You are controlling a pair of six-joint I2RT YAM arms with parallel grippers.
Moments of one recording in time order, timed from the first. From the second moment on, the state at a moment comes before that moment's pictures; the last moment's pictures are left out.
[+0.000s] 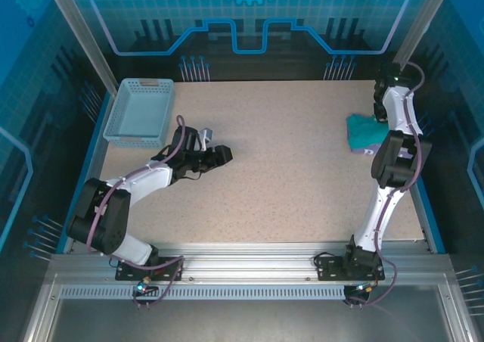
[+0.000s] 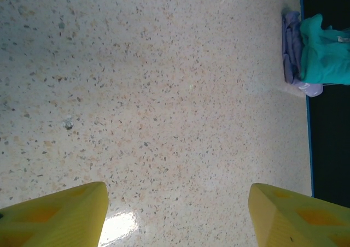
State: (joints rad) left arm -0.32 1.51 0.80 -0.02 0.48 -0.72; right arm -0.26 2.18 2.02 -1.03 0.59 -0.18
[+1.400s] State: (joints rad) left arm -0.26 0.89 0.32 0.15 -0.35 -0.34; right arm 0.23 1.07 0.51 -0.08 0.27 -0.02
